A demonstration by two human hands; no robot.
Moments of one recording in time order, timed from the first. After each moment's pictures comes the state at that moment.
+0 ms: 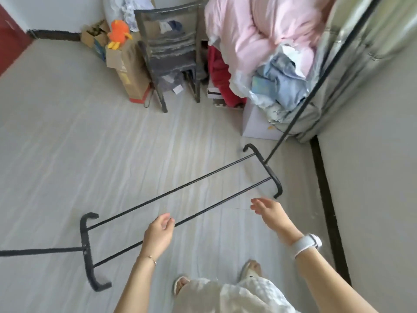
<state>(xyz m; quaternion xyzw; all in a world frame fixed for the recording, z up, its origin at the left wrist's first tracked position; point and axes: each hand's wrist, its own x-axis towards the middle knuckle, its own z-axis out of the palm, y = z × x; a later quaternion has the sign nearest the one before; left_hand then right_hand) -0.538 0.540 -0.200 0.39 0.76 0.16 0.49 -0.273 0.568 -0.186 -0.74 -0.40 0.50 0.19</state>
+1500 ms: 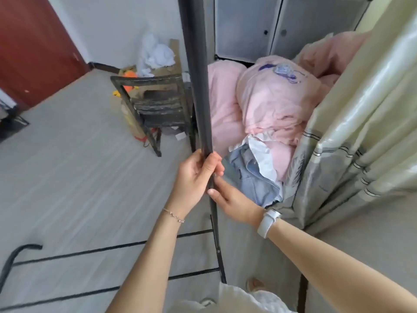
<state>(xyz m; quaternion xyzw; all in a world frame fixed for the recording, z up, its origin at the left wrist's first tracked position) -0.100 0.986 -0.050 0.51 0.51 0.59 0.37 0.015 1.023 -0.109 -0.34 -0.82 0.43 0.17</state>
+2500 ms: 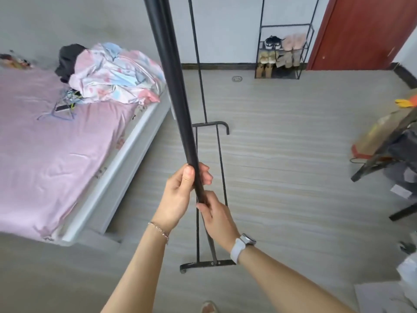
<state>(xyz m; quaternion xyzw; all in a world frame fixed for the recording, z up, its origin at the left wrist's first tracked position) -0.092 0.563 -0.046 0.07 0.72 0.69 -0.02 -0.085 0.666 -0.127 0.11 -0.84 0.53 -0.04</state>
